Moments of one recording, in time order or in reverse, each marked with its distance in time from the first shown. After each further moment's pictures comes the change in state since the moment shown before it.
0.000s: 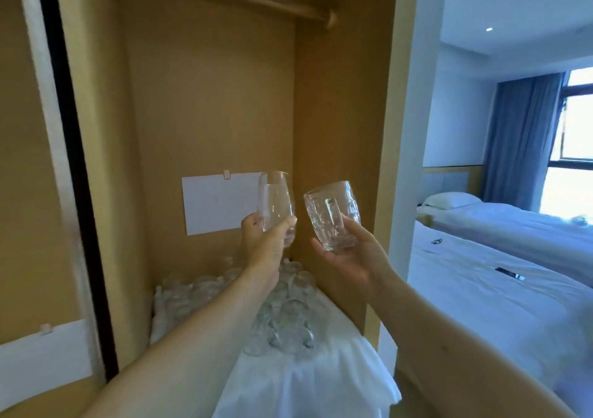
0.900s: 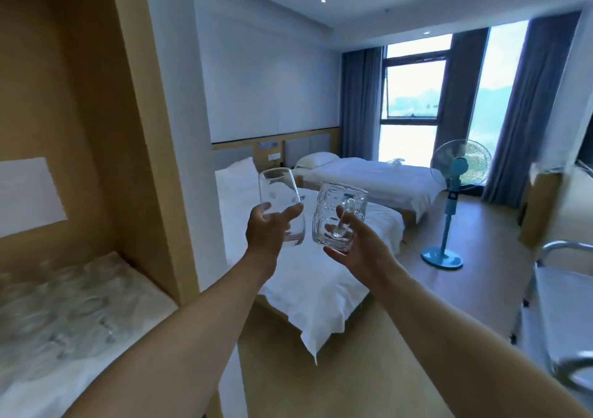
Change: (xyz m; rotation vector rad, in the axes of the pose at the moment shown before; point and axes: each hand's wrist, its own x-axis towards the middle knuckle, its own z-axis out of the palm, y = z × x) left_hand -0.254 -0.067 0.316 0.066 -0.613 -0.196; right_hand -0.225 -0.267 -0.239 -0.374 0.379 -0.304
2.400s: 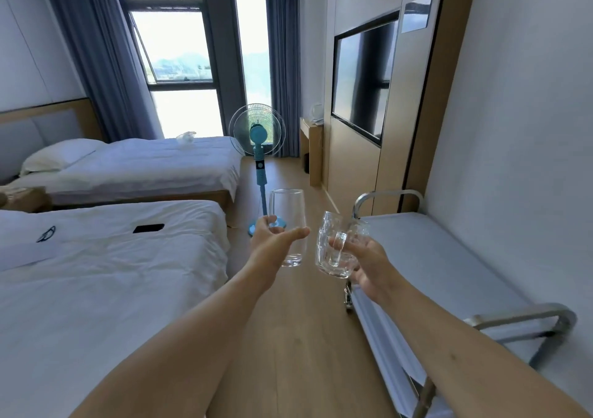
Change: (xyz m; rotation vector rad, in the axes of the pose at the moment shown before) left_hand 0.295 -0.207 0.491 0.120 -0.843 -0.132; right_hand 0.225 -0.109 -0.399 -0.200 0.839 -0.287
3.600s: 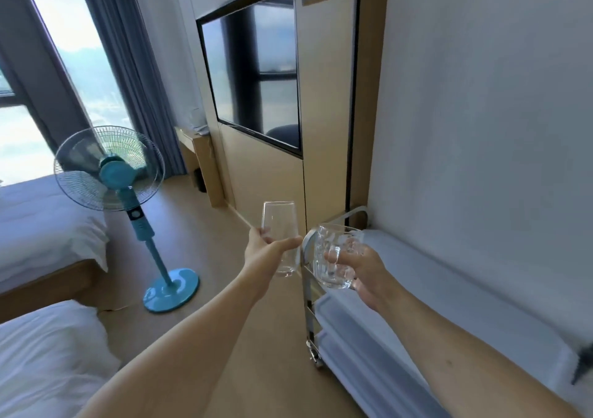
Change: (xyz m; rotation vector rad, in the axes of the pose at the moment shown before) left_hand 0.437 -0.014 0.202 0.035 -0.511 -0.114; right_hand 0.367 -0.031 -0.099 -0.021 0.408 -0.110
